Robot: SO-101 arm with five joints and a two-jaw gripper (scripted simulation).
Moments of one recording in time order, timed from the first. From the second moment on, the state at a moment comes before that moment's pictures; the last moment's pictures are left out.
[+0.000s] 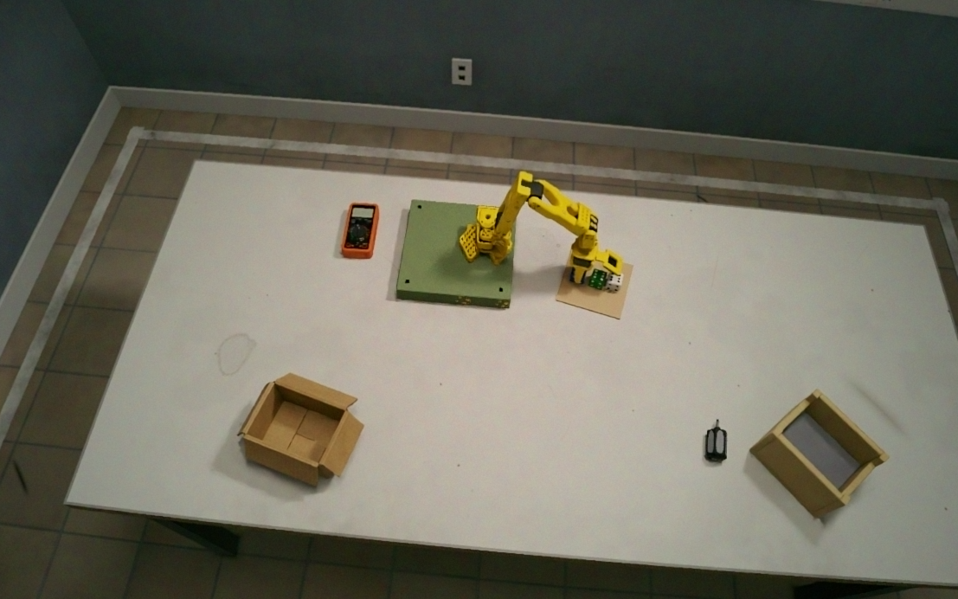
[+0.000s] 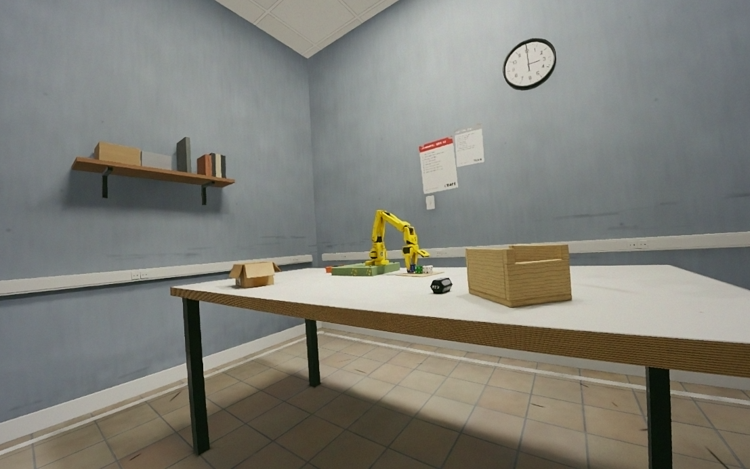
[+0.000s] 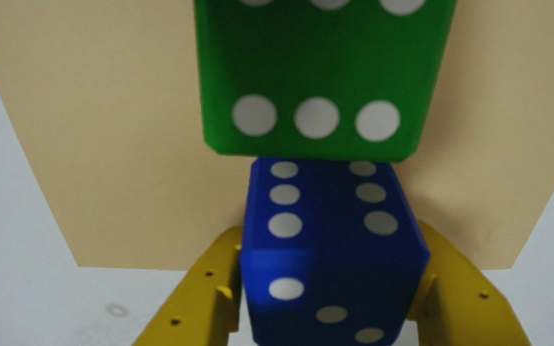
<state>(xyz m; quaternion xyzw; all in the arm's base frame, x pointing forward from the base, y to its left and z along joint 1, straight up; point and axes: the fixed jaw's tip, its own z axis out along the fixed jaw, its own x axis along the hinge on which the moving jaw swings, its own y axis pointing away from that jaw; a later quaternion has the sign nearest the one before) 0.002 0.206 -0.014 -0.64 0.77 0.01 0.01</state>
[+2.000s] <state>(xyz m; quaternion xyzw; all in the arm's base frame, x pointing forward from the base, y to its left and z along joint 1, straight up) 0.002 0.207 -0.018 -0.64 0.77 0.01 0.01</state>
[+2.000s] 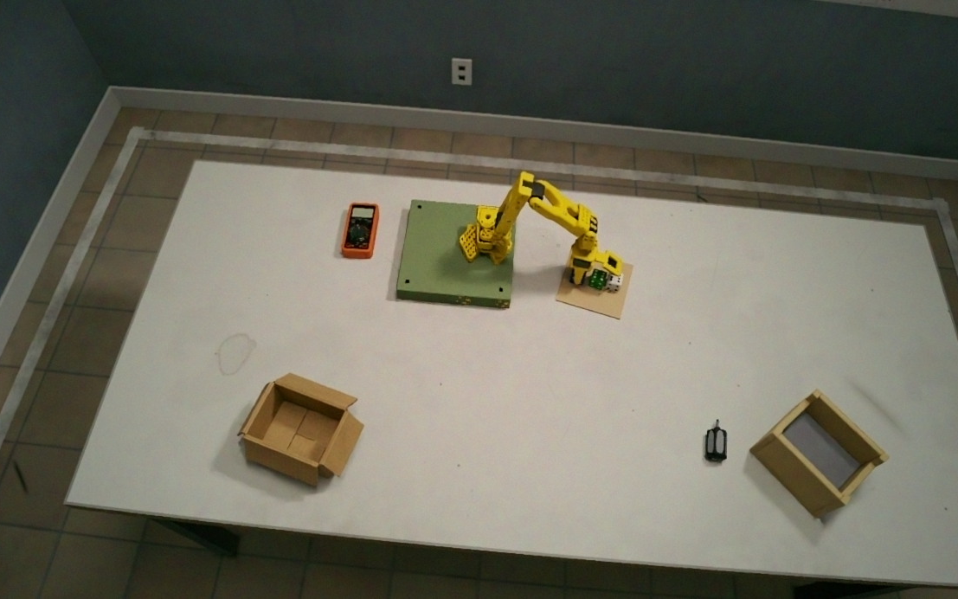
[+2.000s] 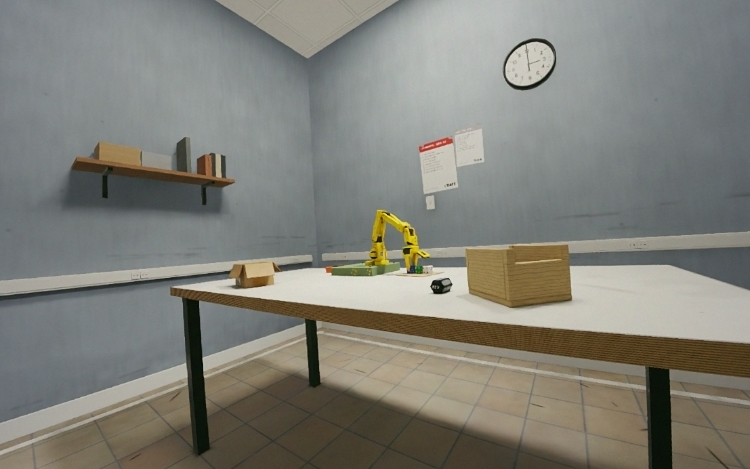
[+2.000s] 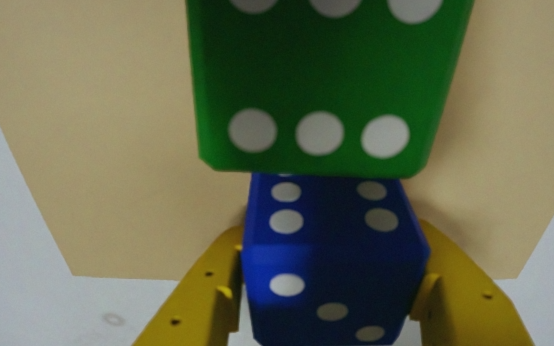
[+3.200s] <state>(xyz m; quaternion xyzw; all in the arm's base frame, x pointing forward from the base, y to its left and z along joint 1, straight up) 0.001 0.201 -0.017 -0.64 0.77 0.00 0.00</state>
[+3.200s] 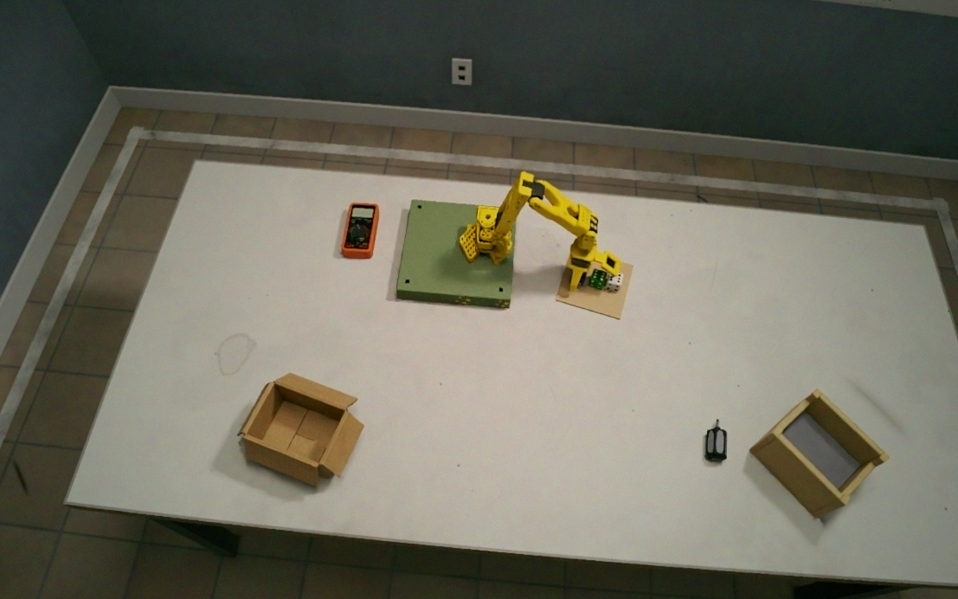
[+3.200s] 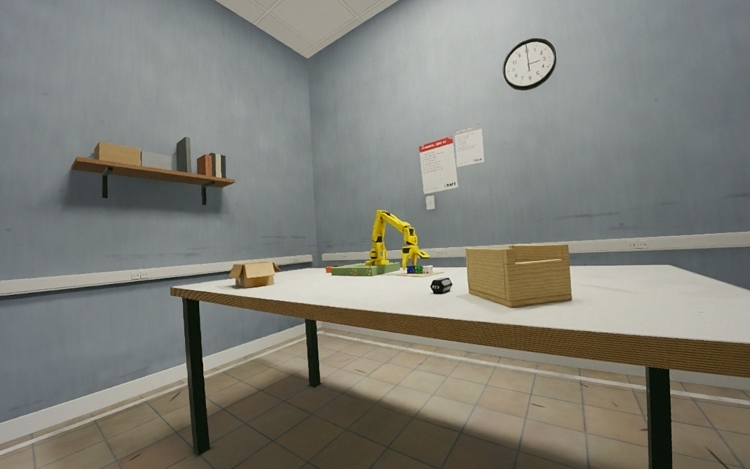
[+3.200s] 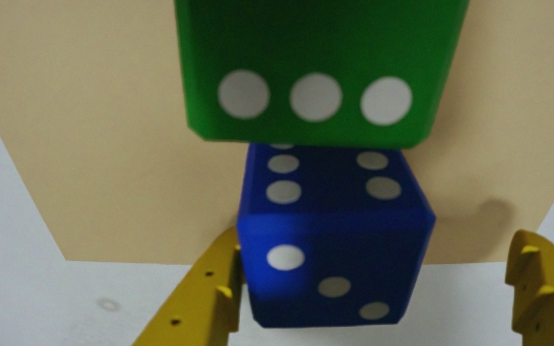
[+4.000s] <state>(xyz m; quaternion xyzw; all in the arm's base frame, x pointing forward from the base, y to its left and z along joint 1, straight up) 0.001 0.199 0.031 -0.64 0.77 0.00 0.00</state>
